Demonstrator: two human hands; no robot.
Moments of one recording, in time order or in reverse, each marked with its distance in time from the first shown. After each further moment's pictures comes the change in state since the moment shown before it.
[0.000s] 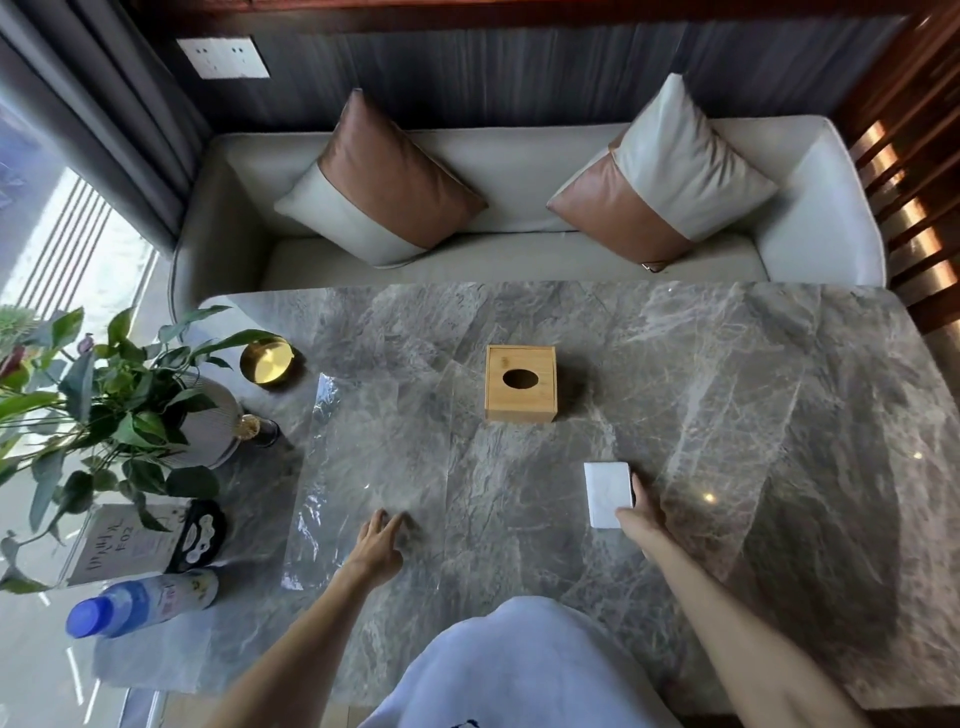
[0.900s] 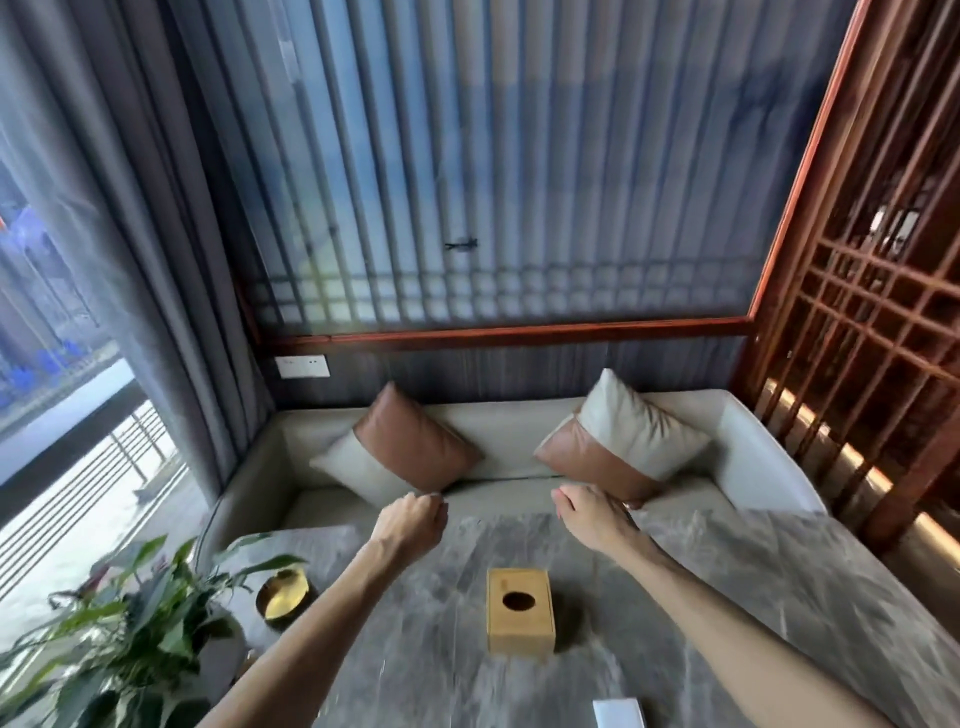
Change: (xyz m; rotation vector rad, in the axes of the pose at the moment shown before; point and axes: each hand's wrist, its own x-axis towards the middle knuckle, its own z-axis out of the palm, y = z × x) left_hand -0.080 0.157 -0.265 0.247 0.878 0.375; right_hand -0.123 -0.237 -0.131 -0.417 0.447 -0.942
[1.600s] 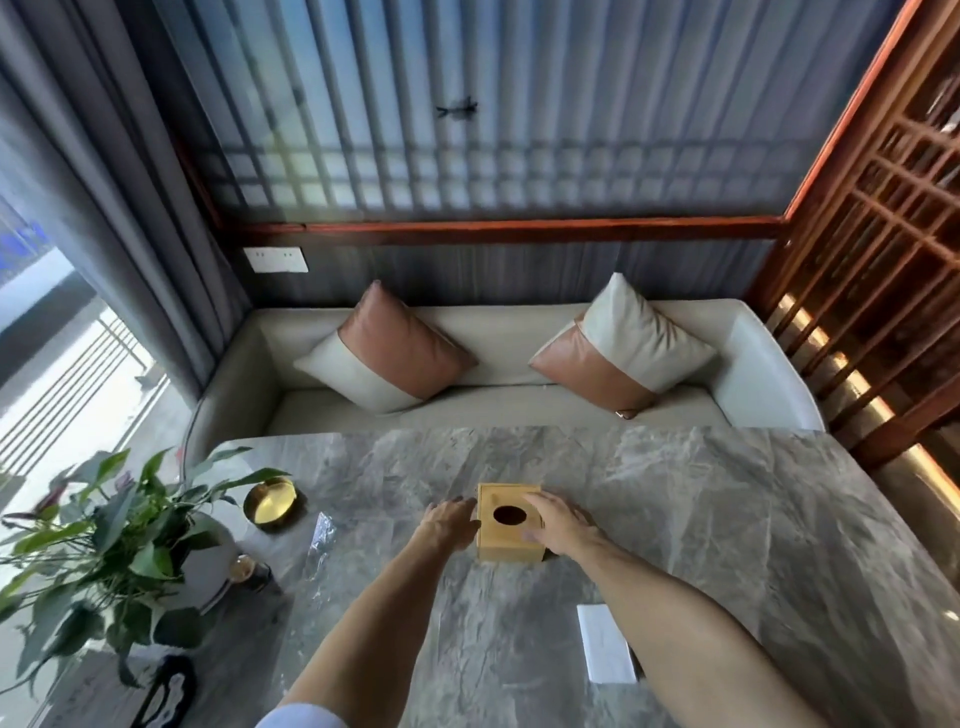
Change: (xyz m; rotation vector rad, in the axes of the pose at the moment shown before) left_hand 0.000 0.037 0.139 -0.125 -0.606 -0.059; right_hand -0.016 0.020 0.124 -0.016 -0.519 0.115
